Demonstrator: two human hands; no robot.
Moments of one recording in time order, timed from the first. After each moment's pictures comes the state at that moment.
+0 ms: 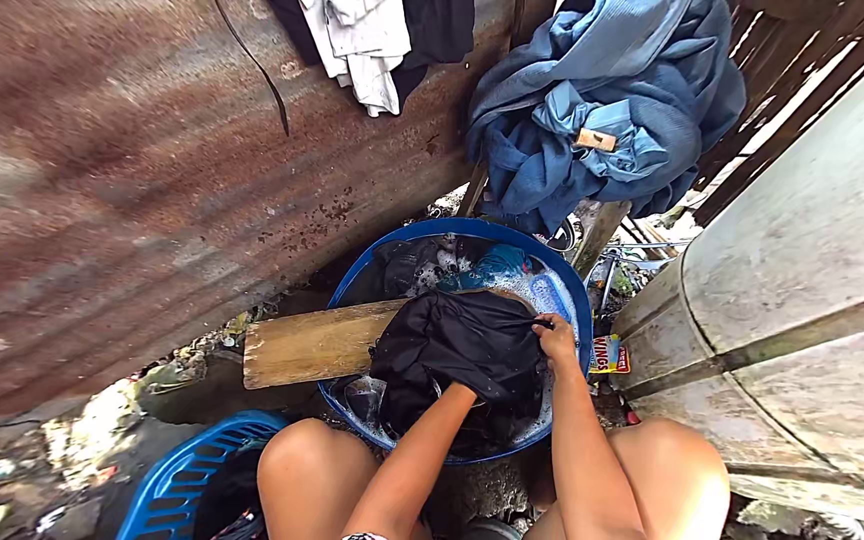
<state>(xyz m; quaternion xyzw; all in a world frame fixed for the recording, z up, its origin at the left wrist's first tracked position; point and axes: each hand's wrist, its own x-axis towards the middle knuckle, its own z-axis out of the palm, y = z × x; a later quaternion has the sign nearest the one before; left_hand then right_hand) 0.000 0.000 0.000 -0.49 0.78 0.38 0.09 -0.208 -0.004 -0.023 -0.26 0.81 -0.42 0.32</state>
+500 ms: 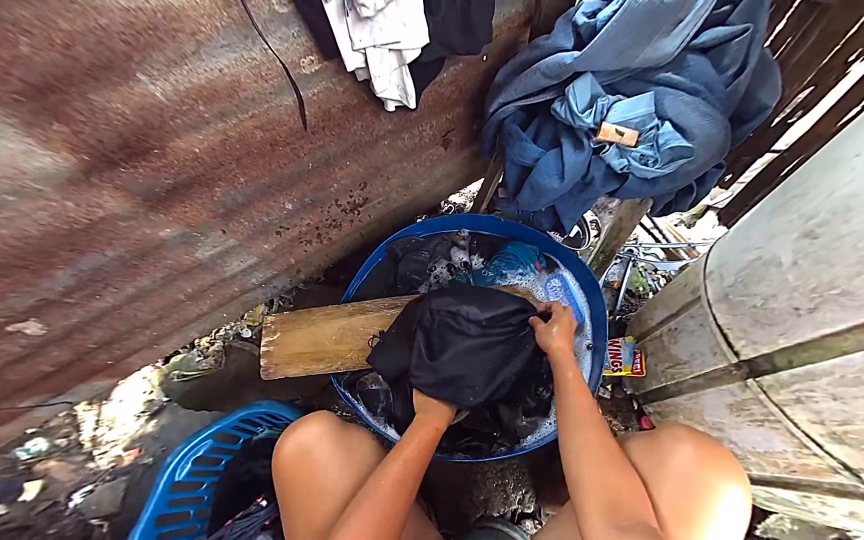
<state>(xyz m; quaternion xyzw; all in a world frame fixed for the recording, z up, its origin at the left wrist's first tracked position) 0.051 0.007 0.002 -0.57 0.77 0.24 0.17 -0.191 -0.021 -0.014 -0.34 0.85 -0.31 0.27</state>
